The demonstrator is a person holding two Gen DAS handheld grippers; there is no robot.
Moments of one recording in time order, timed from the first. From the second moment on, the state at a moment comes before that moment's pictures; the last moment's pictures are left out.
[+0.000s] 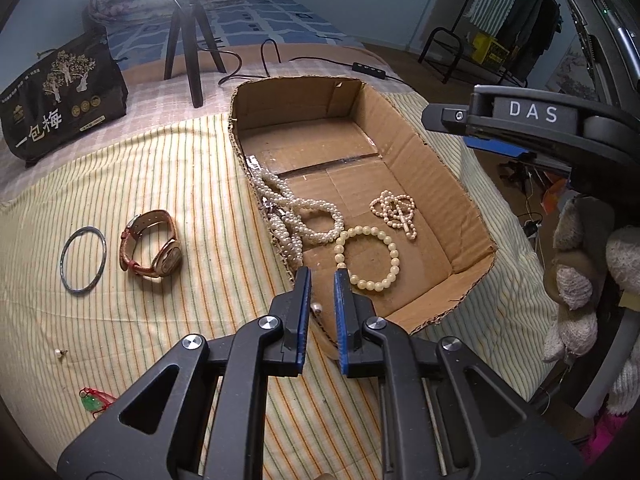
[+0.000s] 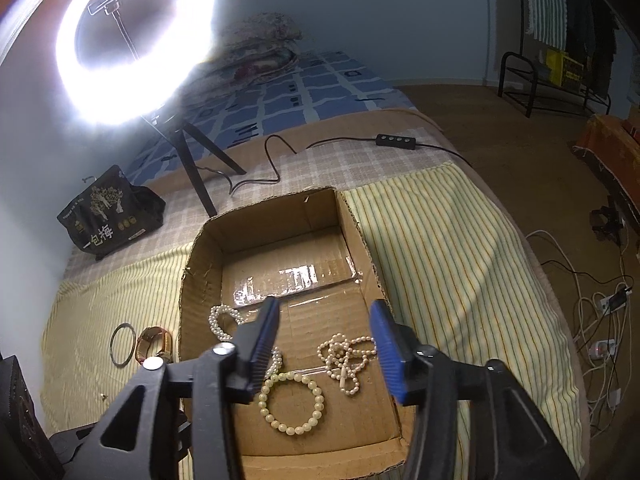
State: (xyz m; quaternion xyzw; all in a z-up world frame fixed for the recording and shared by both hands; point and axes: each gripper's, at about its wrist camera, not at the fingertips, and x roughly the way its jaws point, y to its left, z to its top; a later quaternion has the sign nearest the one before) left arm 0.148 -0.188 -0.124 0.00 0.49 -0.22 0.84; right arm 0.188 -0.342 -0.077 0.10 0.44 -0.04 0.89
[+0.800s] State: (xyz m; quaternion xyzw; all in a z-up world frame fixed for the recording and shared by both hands) left arm 0.136 -0.112 -0.108 0.02 0.46 -0.17 0.87; right arm 0.174 -0.313 -0.057 0.02 0.40 -0.07 0.91
